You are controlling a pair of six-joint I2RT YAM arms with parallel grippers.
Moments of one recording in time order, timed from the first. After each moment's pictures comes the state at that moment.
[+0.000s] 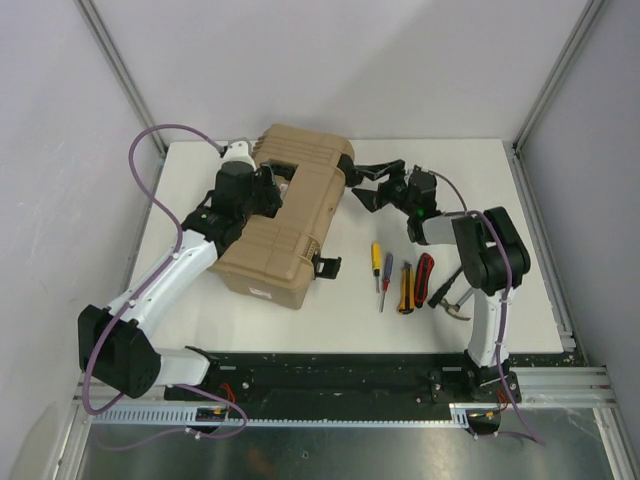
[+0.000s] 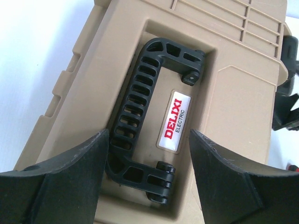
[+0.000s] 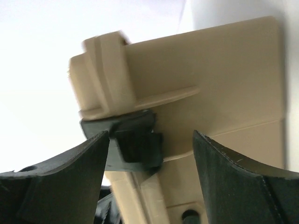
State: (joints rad) left arm -0.43 1.33 1.12 -0.29 -0.27 -0.42; right arm 0.31 2.06 1.11 0.84 -0.39 1.68
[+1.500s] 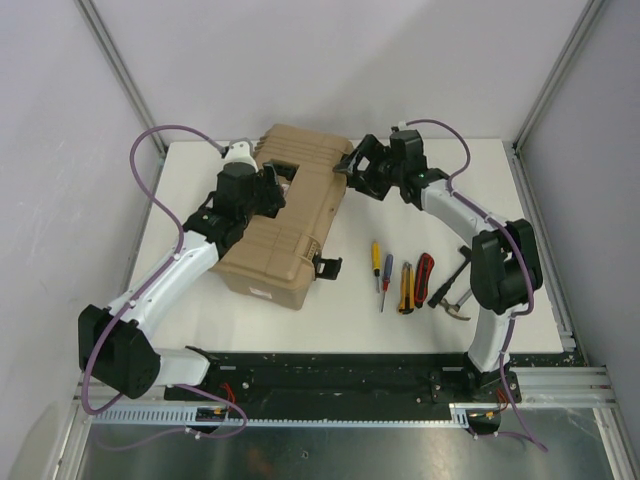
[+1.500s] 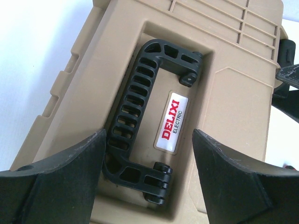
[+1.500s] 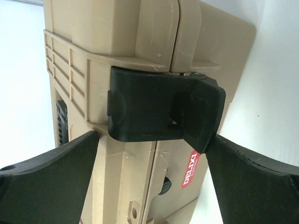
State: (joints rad) left arm -0.44 1.33 1.12 -0.27 -0.28 -0.43; right arm 0.39 1.88 1.51 -0.13 -0.31 0.94
